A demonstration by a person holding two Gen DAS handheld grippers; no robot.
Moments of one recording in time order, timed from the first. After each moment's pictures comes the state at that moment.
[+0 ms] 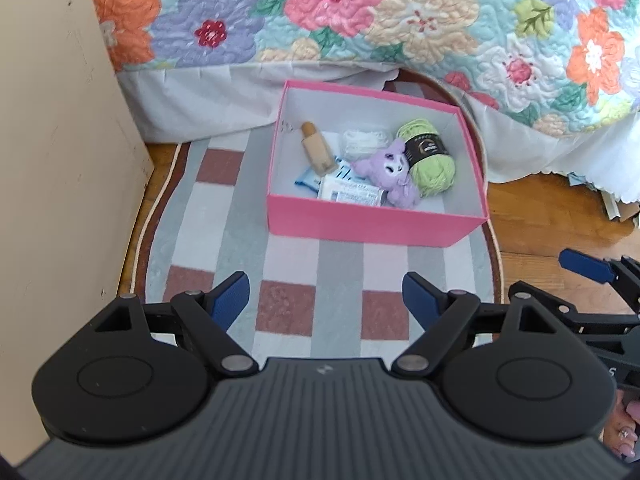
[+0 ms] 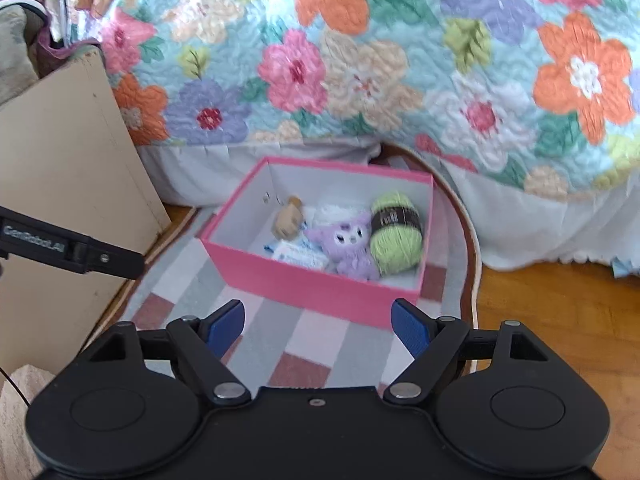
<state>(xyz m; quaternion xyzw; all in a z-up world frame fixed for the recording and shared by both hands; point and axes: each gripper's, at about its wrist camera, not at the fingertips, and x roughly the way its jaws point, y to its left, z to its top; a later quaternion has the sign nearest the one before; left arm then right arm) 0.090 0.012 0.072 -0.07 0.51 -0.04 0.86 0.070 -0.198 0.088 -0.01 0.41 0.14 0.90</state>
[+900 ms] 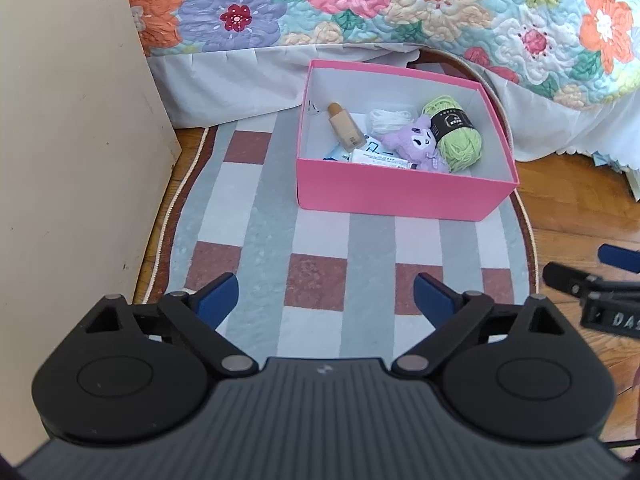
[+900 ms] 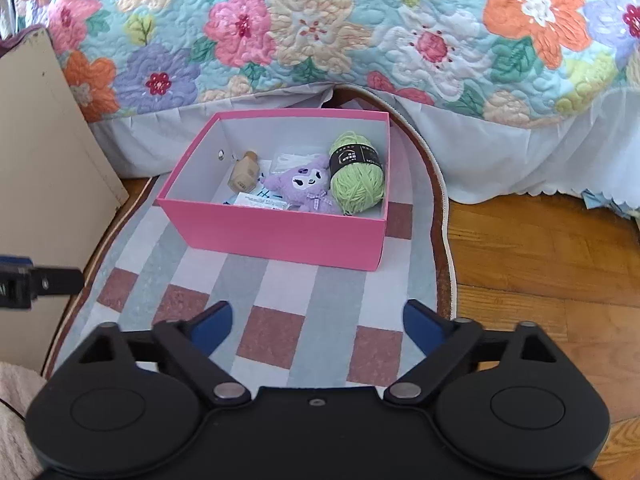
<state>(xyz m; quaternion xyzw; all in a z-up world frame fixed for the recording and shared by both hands) 0.052 0.012 0.046 -0.03 0.50 -0.01 0.87 0.055 -0.210 0.061 0.02 0.45 0.07 0.89</state>
